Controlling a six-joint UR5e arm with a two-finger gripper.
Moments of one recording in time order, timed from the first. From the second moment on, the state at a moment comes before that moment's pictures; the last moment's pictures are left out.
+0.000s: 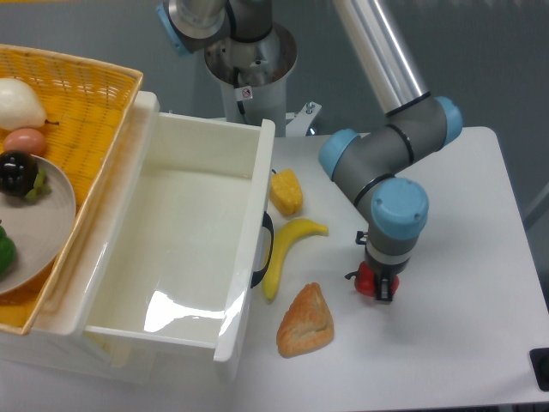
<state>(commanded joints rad) 2.64 -2.10 -1.52 -1.00 1.61 2.08</state>
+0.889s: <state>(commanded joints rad) 2.71 -1.99 -1.47 -1.10 1.61 1.79</state>
